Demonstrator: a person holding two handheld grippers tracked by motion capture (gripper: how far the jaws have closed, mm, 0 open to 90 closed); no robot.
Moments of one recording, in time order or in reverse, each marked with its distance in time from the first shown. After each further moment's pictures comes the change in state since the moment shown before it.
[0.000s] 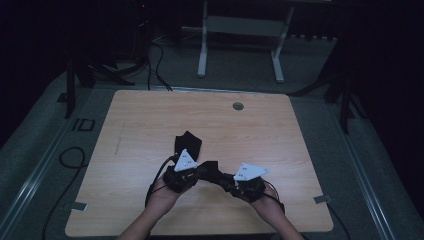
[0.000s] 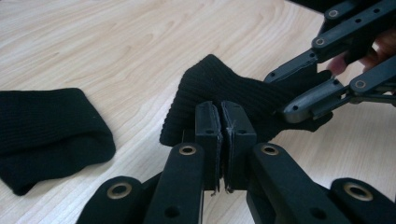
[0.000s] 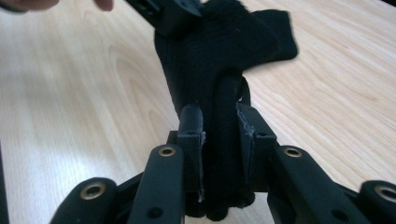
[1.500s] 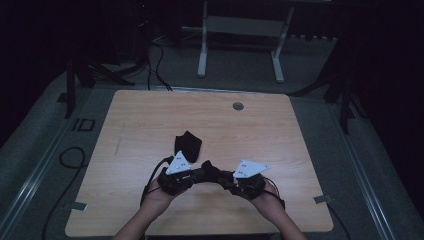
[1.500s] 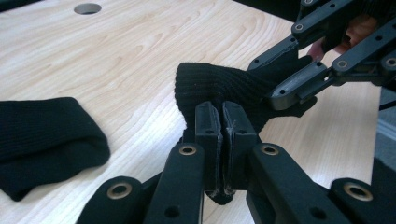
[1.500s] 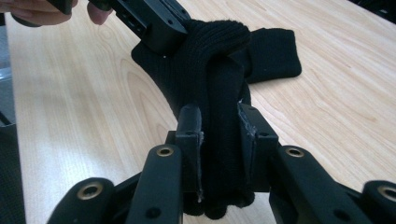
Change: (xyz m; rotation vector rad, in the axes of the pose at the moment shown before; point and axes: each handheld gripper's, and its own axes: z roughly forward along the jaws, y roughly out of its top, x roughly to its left) left arm -0.001 -0.005 -0.014 -0.038 -0.037 0.067; right arm 0.000 0.015 -0.005 -0.007 0.043 -0.035
